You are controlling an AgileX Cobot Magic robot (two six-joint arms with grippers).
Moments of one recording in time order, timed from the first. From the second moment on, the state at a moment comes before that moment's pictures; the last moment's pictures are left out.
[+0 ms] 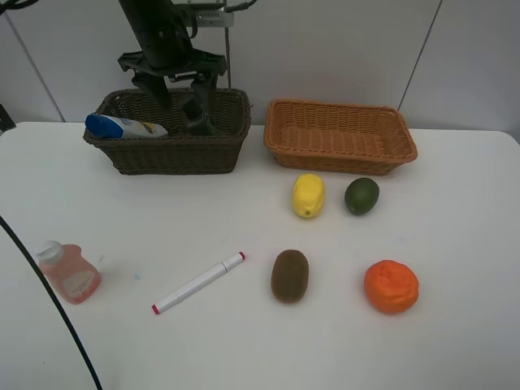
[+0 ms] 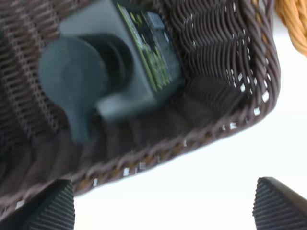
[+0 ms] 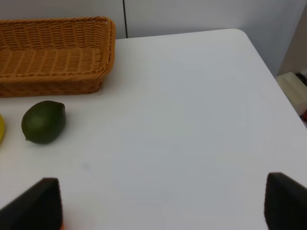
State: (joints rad) left arm -0.36 2.19 -2.02 -0.10 1.20 -0.04; right arm -0.02 0.00 -0.51 -0.17 1.07 0.10
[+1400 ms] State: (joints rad) left arm -0.36 1.41 -0.88 0.05 1.17 0.16; right arm -0.02 0.00 -0.51 -0.17 1.07 0.10
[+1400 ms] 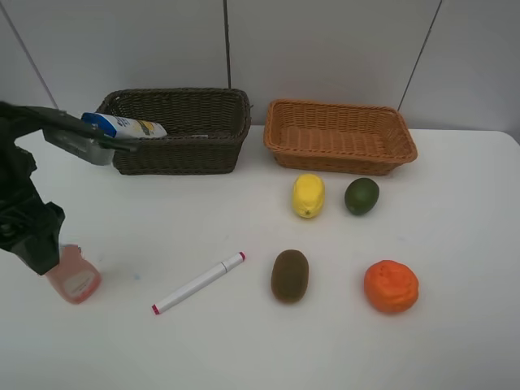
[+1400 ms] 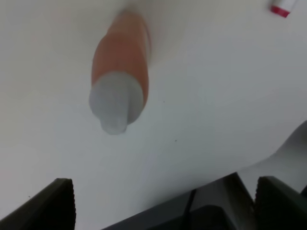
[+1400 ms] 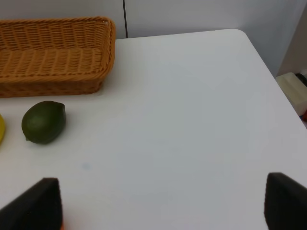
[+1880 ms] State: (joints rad) left arm -0.36 1.48 -0.74 0.07 0.85 0.18; right arm -0.02 0.00 -0.51 -0.17 1.07 0.10
